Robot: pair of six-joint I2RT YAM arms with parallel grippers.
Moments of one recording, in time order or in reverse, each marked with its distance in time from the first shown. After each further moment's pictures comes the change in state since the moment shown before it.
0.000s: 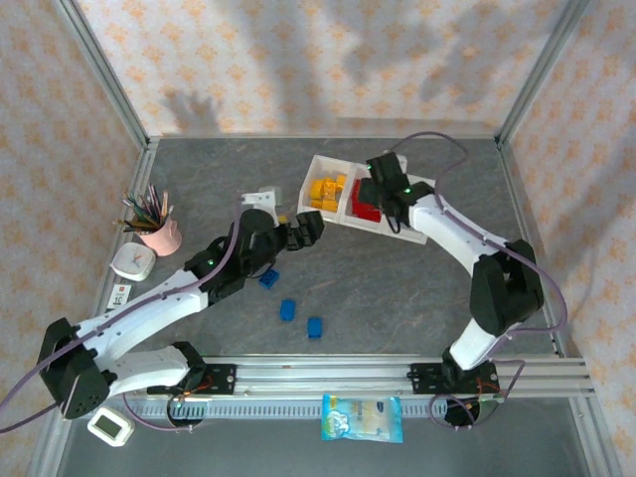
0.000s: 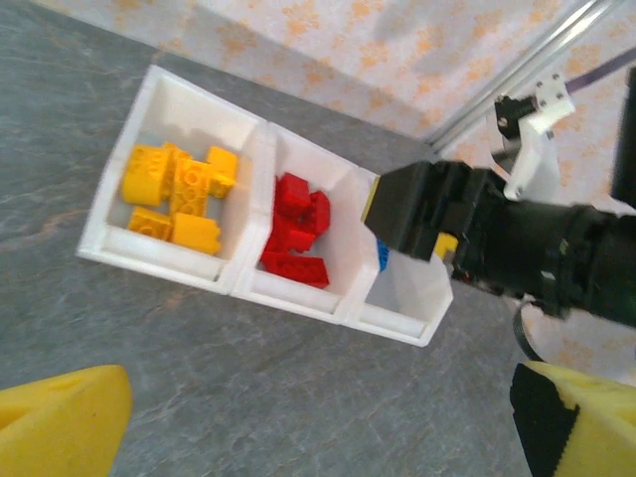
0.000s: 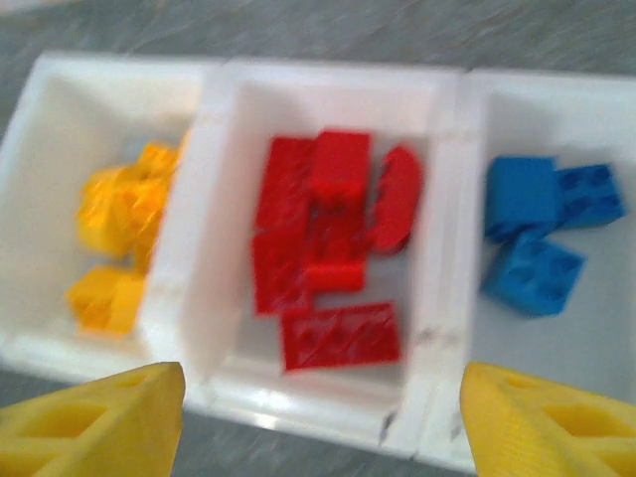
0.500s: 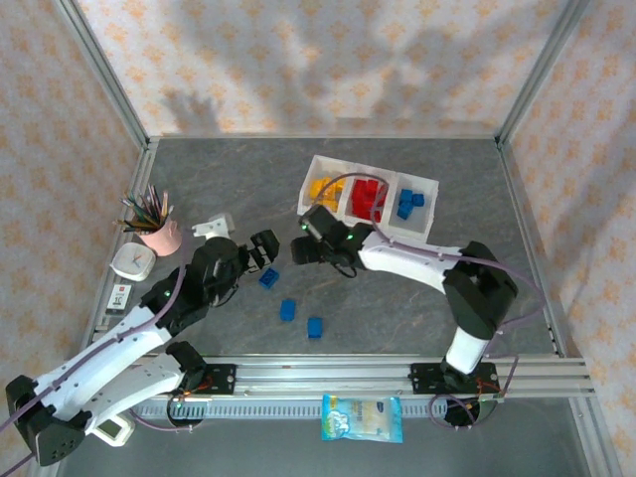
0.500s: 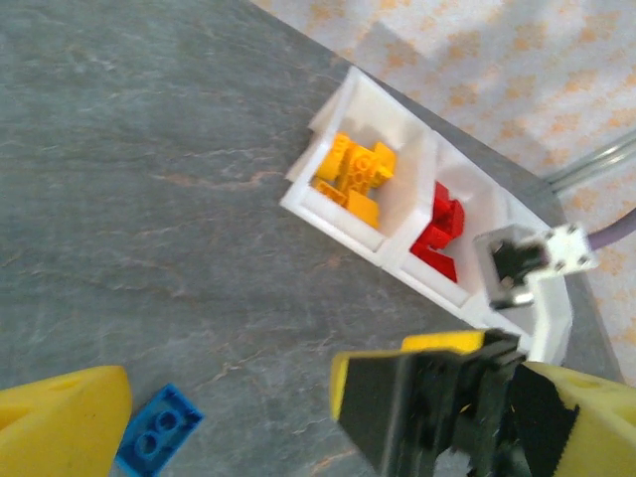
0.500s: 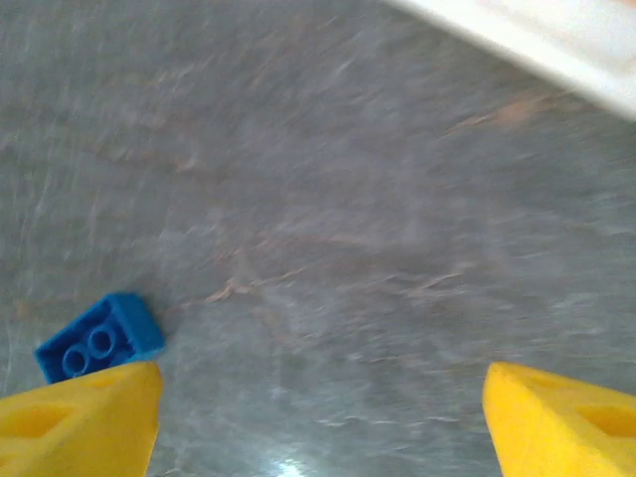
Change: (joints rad) left arm 0.053 -0.342 -0.151 -0.327 -0.144 -0.144; right arm 0.406 0.107 -0.064 0.062 -0.139 0.022
